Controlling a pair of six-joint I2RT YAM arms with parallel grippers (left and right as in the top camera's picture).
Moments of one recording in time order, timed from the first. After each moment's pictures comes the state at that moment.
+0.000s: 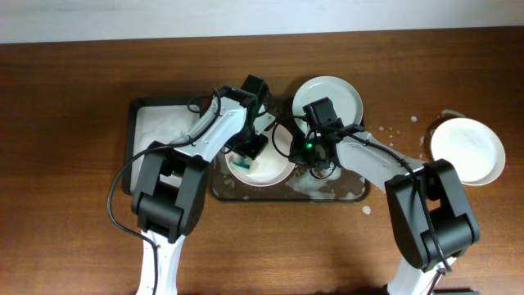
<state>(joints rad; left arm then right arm) -0.46 2.25 1.73 -1.05 0.09 0.20 0.35 1.91 1.12 -0.40 -0.26 0.60</state>
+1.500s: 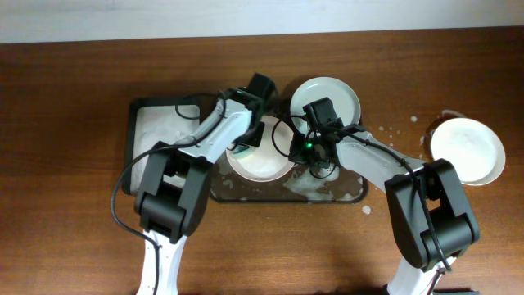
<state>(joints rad) -0.47 2.25 1.73 -0.92 -0.20 -0.15 0.35 1.91 1.12 -0.39 -0.25 0.60</state>
